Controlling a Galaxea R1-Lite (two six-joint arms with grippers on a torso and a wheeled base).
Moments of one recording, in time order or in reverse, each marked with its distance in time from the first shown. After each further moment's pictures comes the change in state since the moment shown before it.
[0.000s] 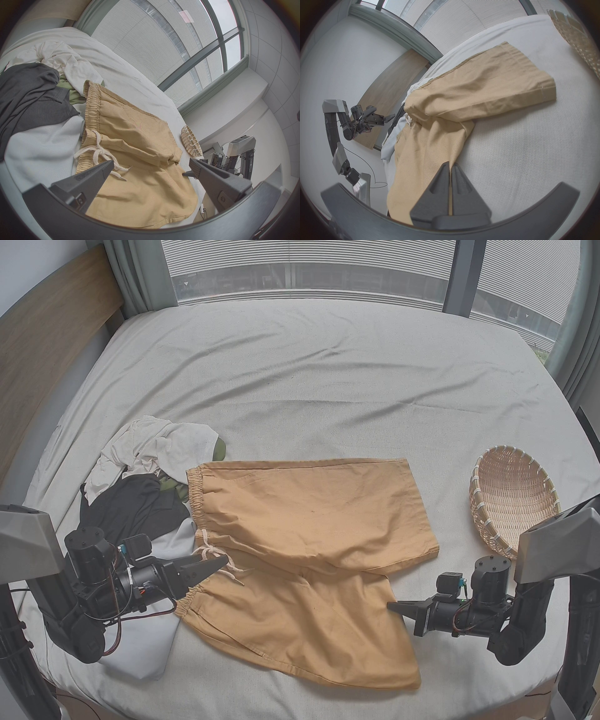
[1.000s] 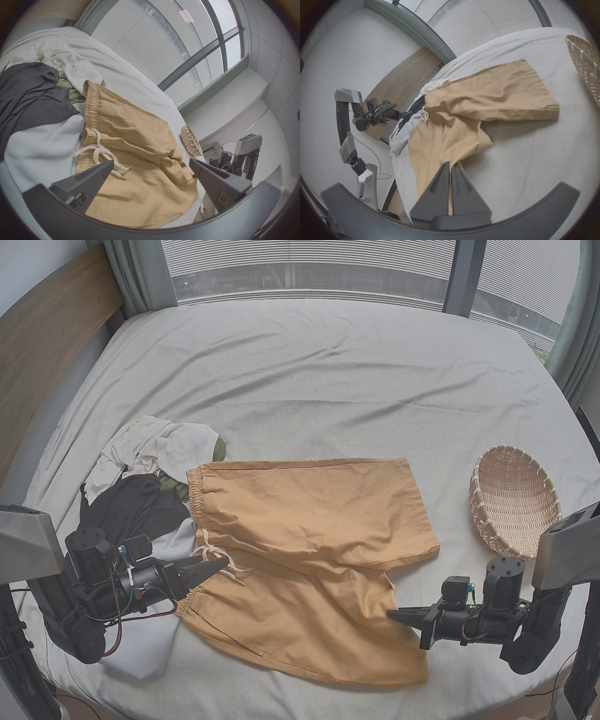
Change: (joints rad) left arm -0.002 0.003 0.003 0.000 0.000 0.003; right arm 0.085 -0.113 0.094 0.001 0.009 -0.075
